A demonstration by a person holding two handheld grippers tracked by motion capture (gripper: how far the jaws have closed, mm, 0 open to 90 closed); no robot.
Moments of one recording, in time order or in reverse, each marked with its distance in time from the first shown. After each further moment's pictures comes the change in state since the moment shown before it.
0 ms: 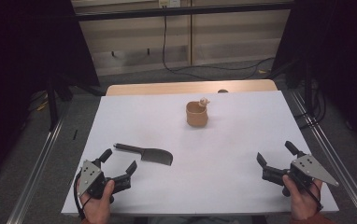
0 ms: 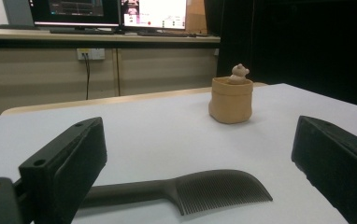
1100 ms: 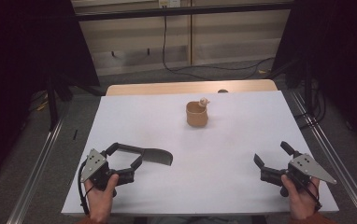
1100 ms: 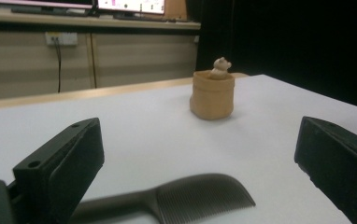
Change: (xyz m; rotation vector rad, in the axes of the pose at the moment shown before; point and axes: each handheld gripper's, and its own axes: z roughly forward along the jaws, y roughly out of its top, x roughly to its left) left arm 0.002 0.018 0.023 0.050 -0.099 0.020; right arm 0.003 -0.001 0.003 0.016 0.052 0.019
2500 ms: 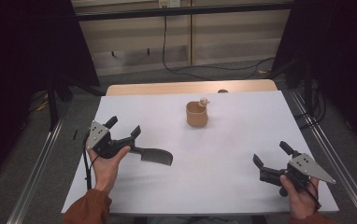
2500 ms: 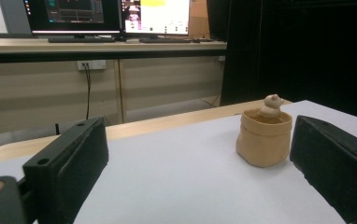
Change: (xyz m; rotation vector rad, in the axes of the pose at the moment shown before) left arm 0.042 0.026 0.060 -0.057 0.098 0.025; right arm 0.001 0.000 0.001 -0.007 0.016 0.001
